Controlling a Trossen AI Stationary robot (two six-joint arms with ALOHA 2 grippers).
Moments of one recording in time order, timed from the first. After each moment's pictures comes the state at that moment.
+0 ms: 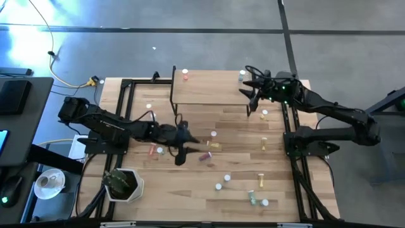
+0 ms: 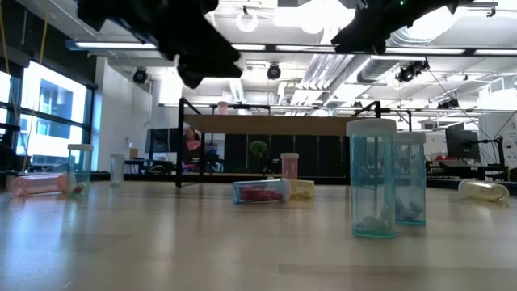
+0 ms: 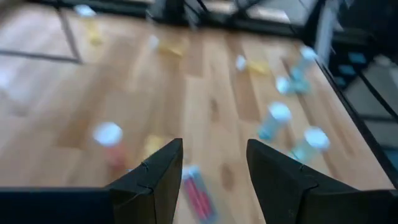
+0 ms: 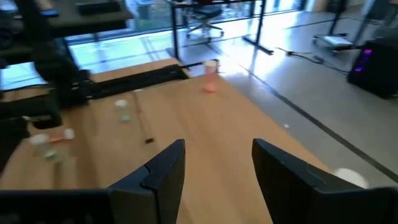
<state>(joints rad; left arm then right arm) -0.06 1.41 0.74 0.16 -0.07 -0.19 -0.46 0.95 0.86 -0.20 -0.02 -0.02</state>
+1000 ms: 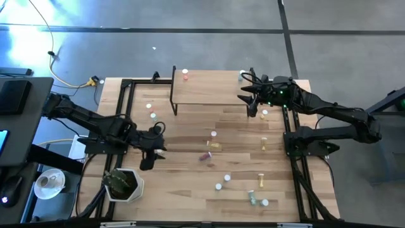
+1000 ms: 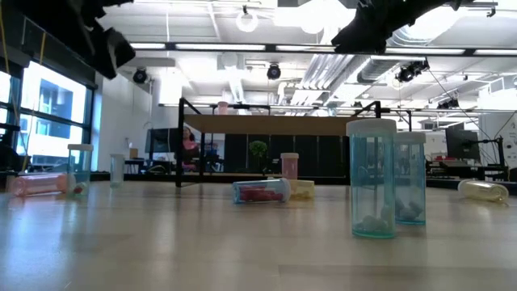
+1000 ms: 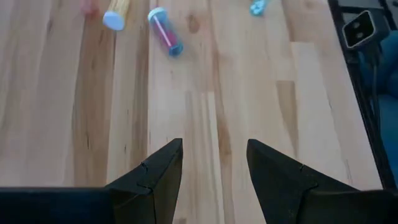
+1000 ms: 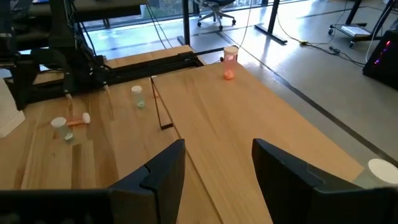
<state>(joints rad) -0.21 1.02 0.74 -0.63 -0.04 -0.31 -0.39 0.95 0.86 -0.25 0.02 0.00</state>
